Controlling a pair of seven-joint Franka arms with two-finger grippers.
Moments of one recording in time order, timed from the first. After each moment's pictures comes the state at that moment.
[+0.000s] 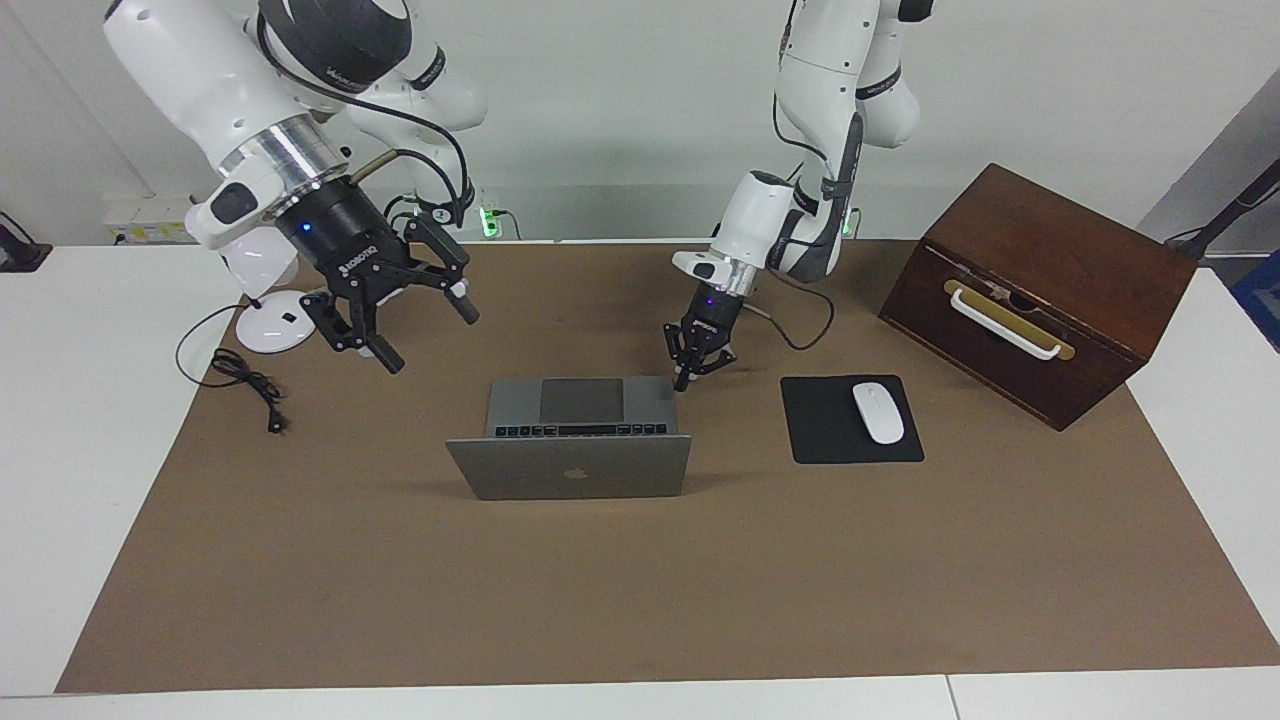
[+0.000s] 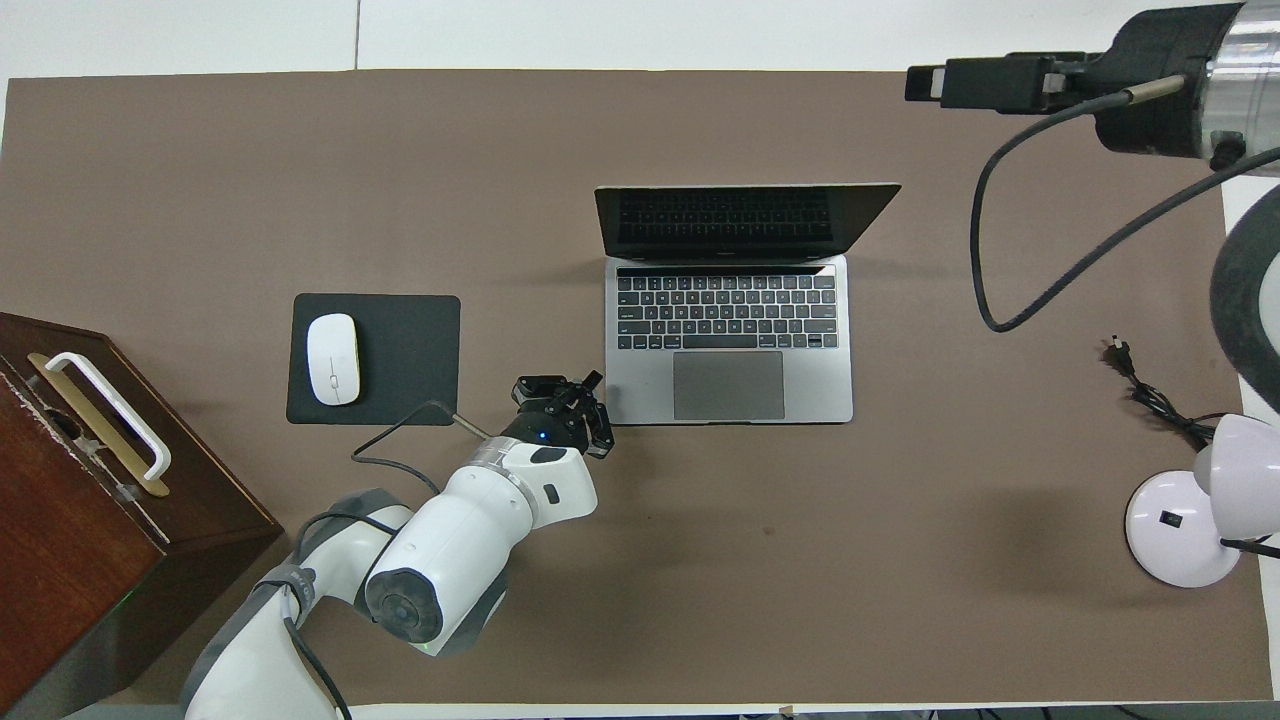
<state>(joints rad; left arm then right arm) -0.68 0.18 0.02 -2.52 -0.03 3.47 0.06 0.09 0.10 0.02 -1.53 0.50 2.06 -0.15</state>
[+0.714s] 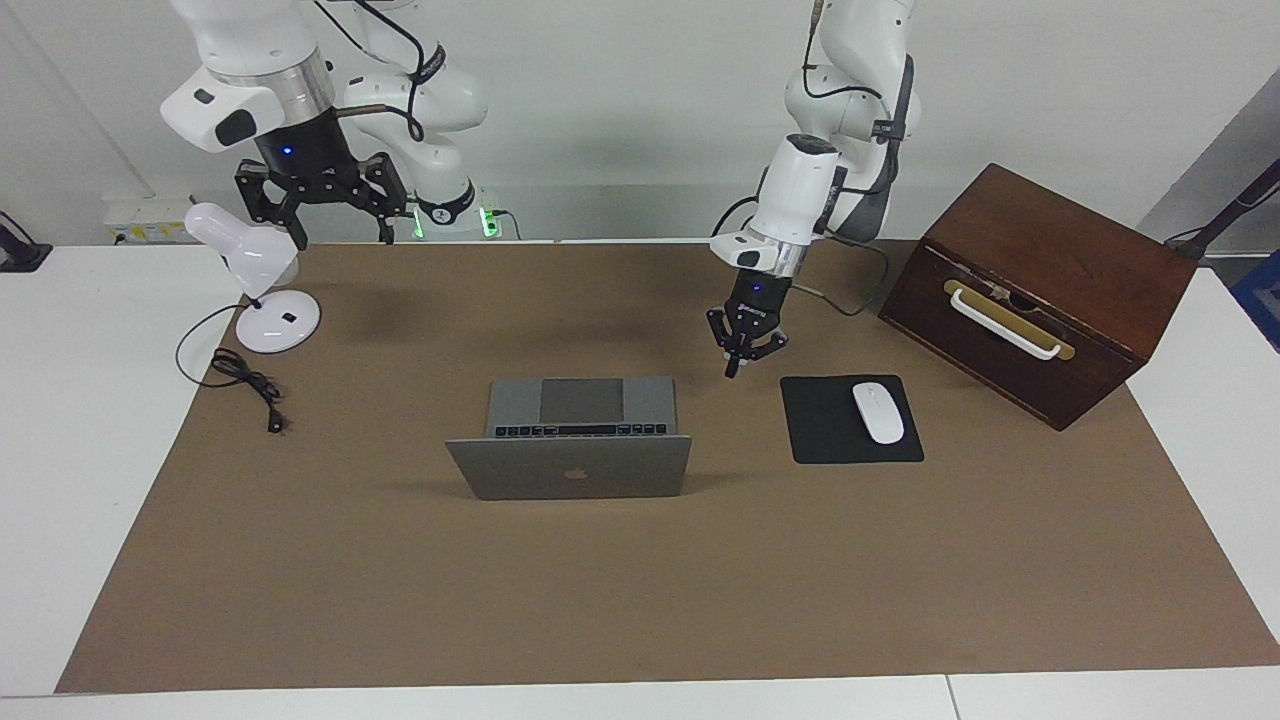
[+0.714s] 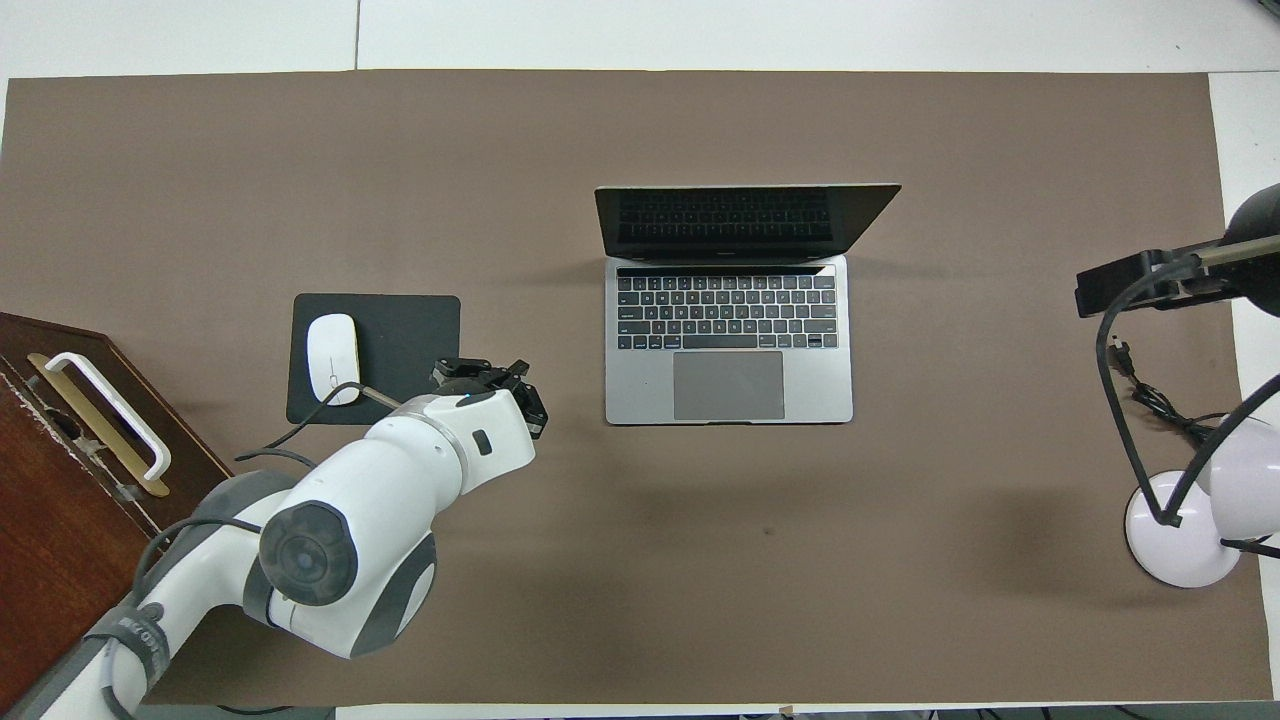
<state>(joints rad) -0.56 -0.08 0.02 -2.45 -0.03 2.87 0.06 0.07 0.00 0.02 -1.48 -0.04 1.48 0.03</state>
